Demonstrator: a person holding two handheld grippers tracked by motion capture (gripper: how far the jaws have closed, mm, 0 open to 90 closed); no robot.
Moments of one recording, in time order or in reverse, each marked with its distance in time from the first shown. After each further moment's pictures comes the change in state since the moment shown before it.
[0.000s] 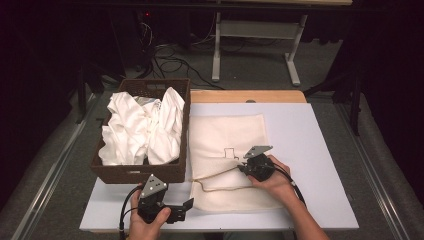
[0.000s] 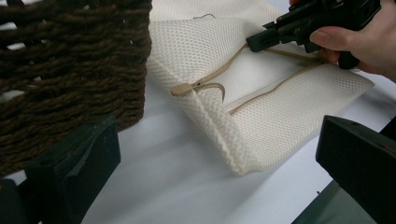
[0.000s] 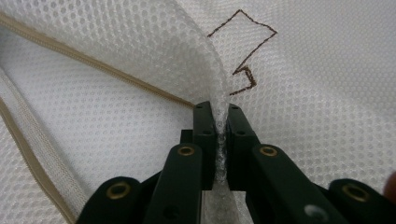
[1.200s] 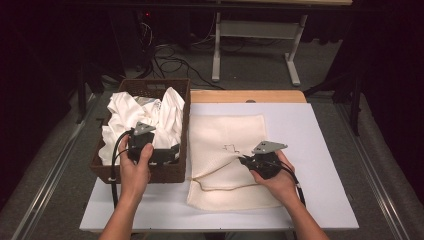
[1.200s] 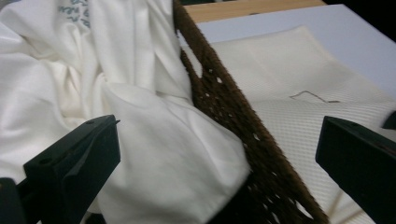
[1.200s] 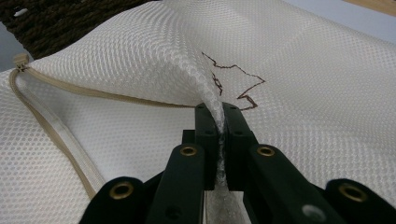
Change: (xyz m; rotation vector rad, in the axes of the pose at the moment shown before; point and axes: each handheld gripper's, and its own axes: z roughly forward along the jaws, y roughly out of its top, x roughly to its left) left arm 0.069 0.114 0.017 -0.016 0.228 -0.011; right arm 0.002 0.010 -0.037 -0.201 0.018 0.078
